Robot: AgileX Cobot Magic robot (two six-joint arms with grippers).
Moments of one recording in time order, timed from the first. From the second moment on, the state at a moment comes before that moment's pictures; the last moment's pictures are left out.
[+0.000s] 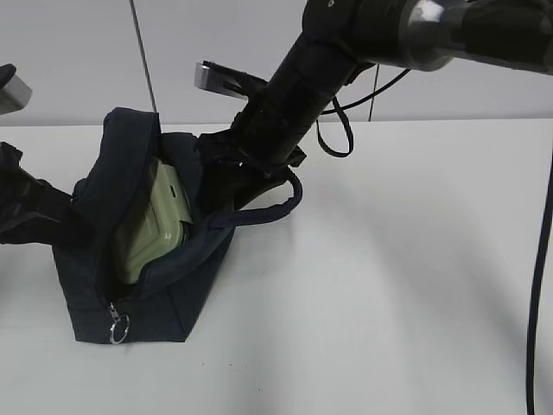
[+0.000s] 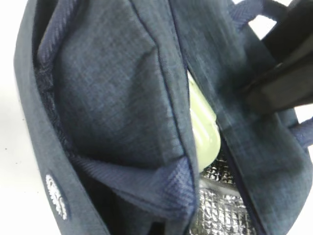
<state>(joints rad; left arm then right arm) -0.11 1.38 -0.83 -0.68 0.79 0.67 0.46 2.23 -1.94 0.65 1.19 -0.41</state>
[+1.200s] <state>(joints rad) -0.33 1.54 -1.05 -0.69 0.80 0.58 0.28 1.87 -1.53 0.59 1.13 -0.55</state>
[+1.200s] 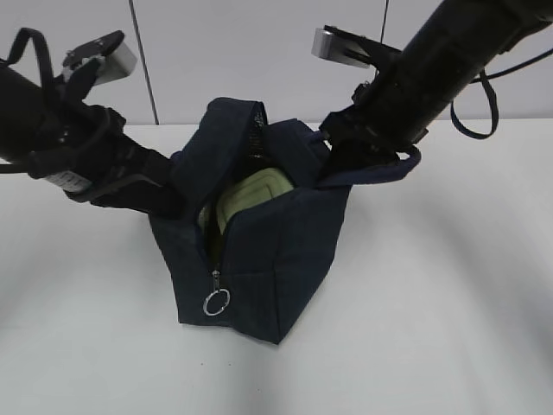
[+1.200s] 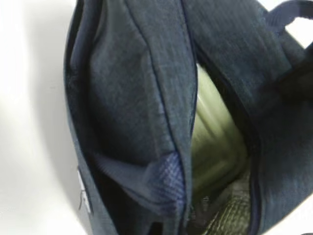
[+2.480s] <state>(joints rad) -0.39 1.30 -0.97 -0.71 0.56 0.59 0.28 1.53 -1.32 0.73 0.91 -0.74</state>
